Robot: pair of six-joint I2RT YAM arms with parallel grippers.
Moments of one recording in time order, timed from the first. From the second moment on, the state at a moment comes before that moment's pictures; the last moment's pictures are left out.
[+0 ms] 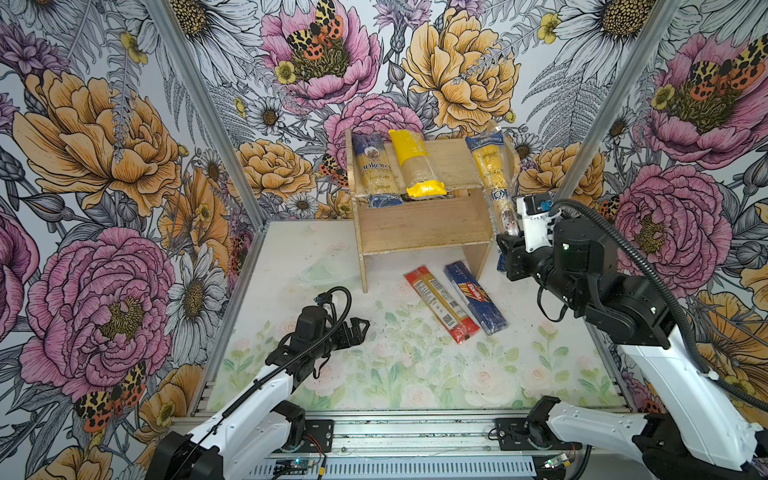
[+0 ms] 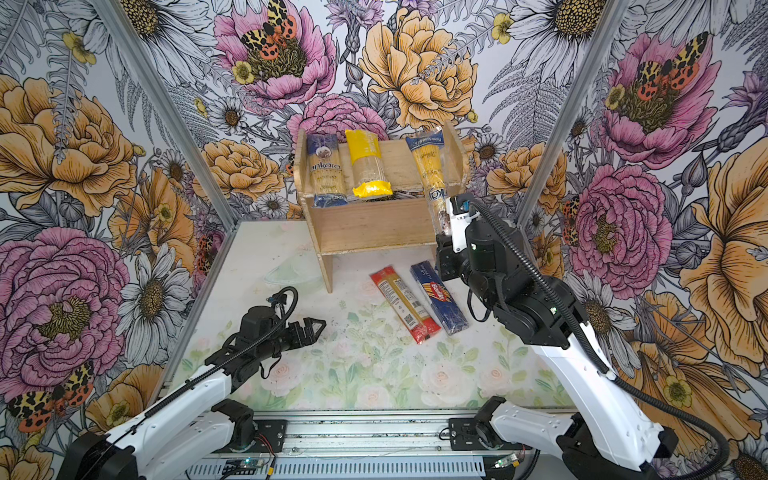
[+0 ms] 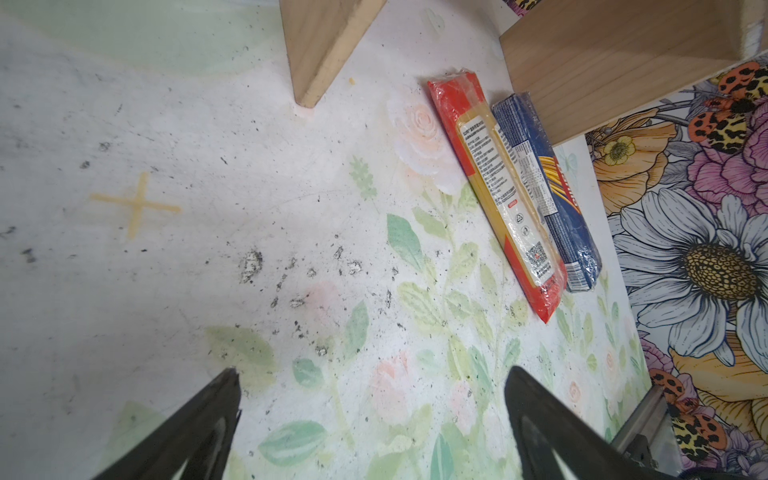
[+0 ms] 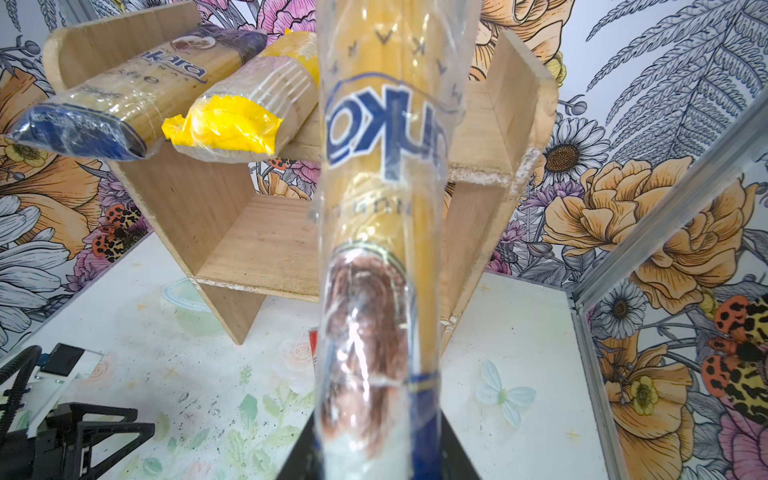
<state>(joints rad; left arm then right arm) -0.38 0.89 0.35 -0.10 0.24 -0.61 0.67 1.12 1.70 -0.98 0.39 0.10</state>
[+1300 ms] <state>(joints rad) -0.38 0.90 0.35 -0.10 0.24 -0.61 0.46 1.44 2.01 -0.95 0.25 0.04</state>
